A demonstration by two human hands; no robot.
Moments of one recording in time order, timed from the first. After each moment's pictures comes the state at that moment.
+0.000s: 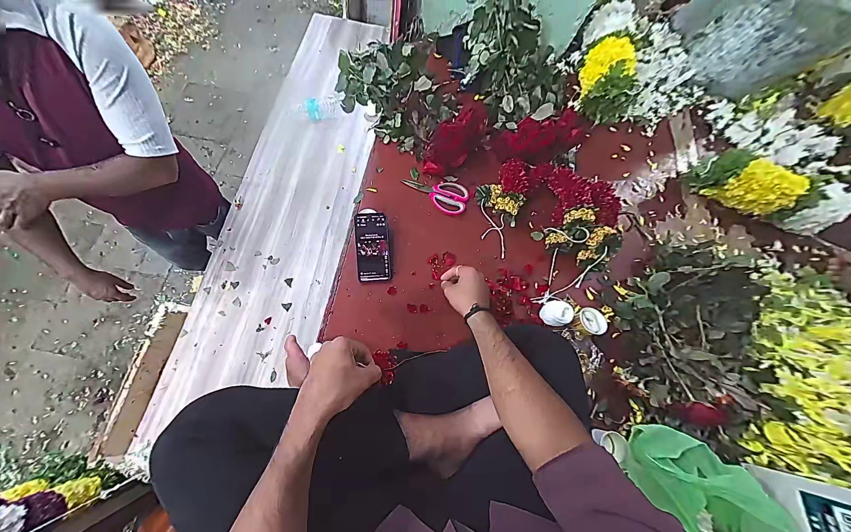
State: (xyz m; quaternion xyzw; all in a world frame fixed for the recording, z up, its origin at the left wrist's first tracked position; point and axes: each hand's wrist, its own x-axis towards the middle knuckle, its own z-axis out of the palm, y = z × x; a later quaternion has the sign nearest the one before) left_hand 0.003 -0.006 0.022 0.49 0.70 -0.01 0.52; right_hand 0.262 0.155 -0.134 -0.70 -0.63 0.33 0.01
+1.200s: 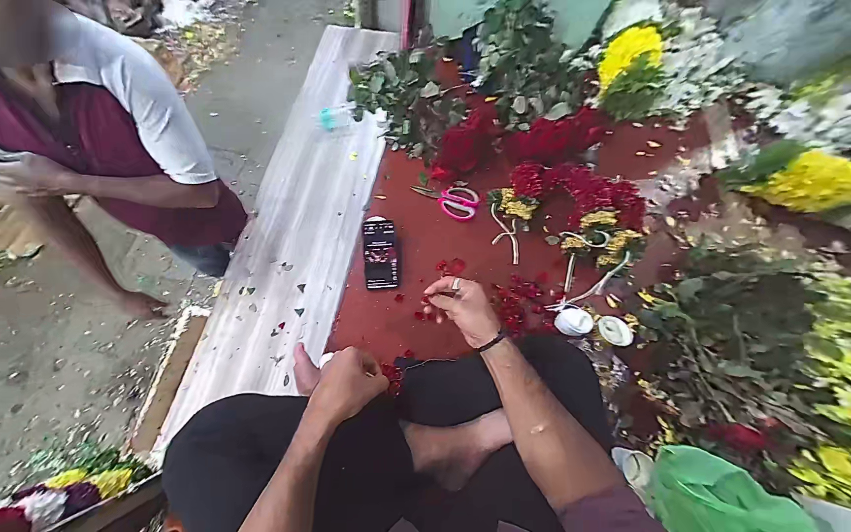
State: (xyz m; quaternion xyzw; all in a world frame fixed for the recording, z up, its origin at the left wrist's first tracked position) left_hand 0.010 -0.006 0.010 0.49 0.70 -0.03 0.53; right_hand 0.238 0.123 -0.066 -0.52 -0.44 0.69 0.26
